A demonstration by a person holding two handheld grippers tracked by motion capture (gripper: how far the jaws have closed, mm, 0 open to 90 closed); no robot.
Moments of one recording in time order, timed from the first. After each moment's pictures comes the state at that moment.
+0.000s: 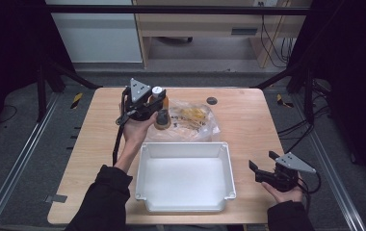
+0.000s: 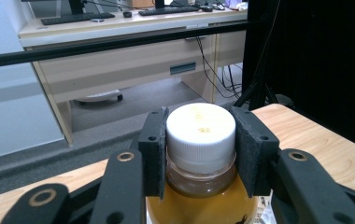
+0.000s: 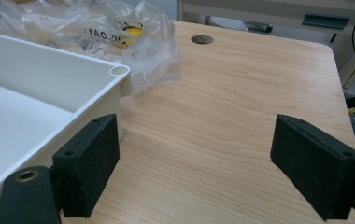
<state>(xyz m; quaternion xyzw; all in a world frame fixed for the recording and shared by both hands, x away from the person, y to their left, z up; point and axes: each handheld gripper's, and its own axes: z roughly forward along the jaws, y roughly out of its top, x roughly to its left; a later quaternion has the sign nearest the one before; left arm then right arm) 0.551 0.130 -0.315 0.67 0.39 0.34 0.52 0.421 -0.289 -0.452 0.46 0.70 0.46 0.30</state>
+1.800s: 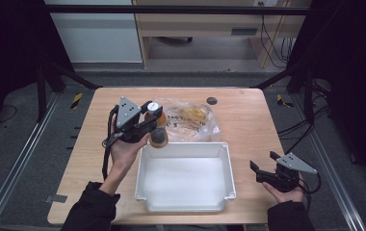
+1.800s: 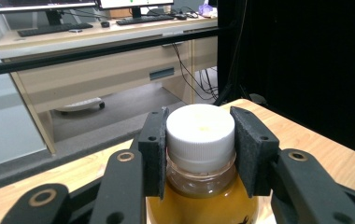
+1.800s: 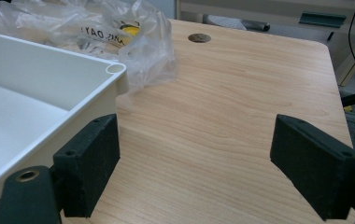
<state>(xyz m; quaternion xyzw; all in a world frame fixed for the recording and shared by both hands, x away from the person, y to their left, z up) 0.479 0.144 -0.312 0.69 0.35 0.32 0.54 0.420 -0.291 -0.452 0.46 0.70 0.46 0.30</state>
